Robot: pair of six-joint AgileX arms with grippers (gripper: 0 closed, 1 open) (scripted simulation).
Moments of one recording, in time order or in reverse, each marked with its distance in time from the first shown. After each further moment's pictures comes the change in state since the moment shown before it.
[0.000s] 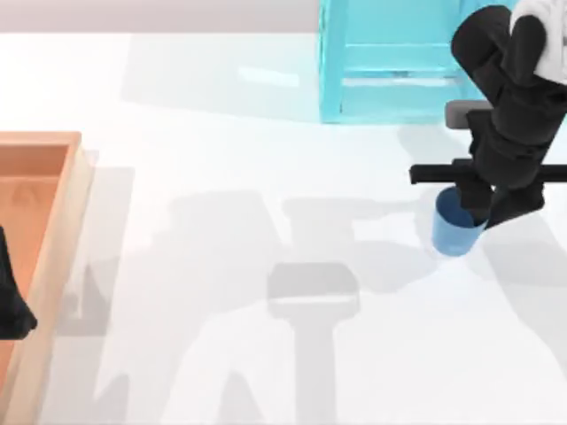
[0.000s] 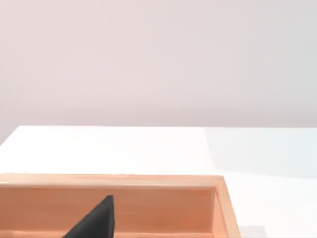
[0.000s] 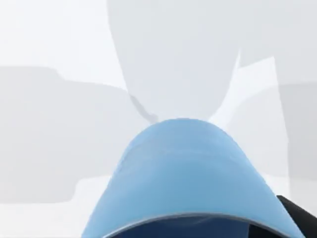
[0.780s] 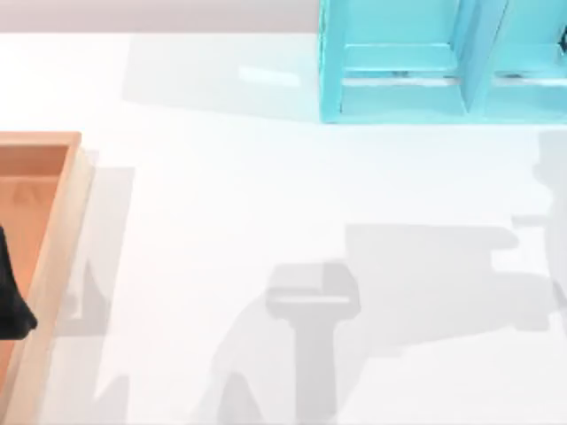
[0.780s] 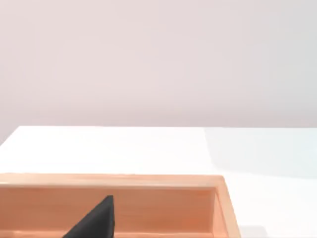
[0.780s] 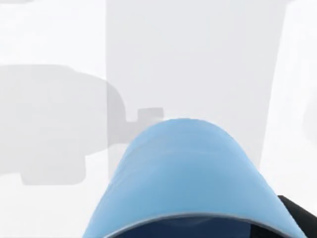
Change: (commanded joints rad) left arm 0.000 0.000 0.000 0.000 0.000 0.000; right arm -0.412 -0.239 -0.200 -0.044 -0.006 -0.416
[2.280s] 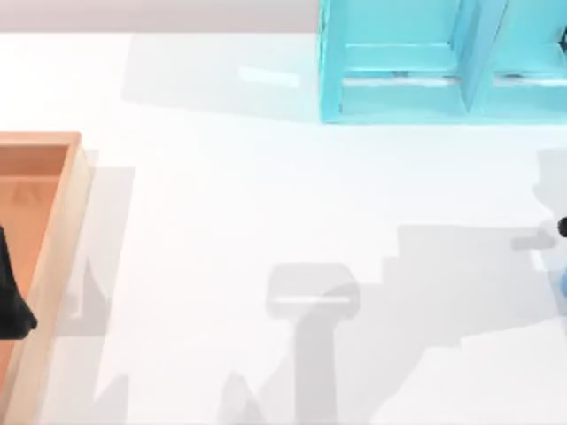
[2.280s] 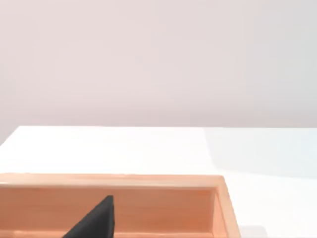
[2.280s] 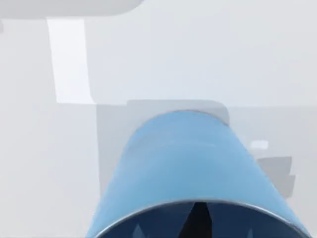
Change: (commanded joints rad) left arm 0.000 0.000 0.000 0.000 0.000 0.000; right arm 0.031 0.078 -0.172 0.250 0.000 0.032
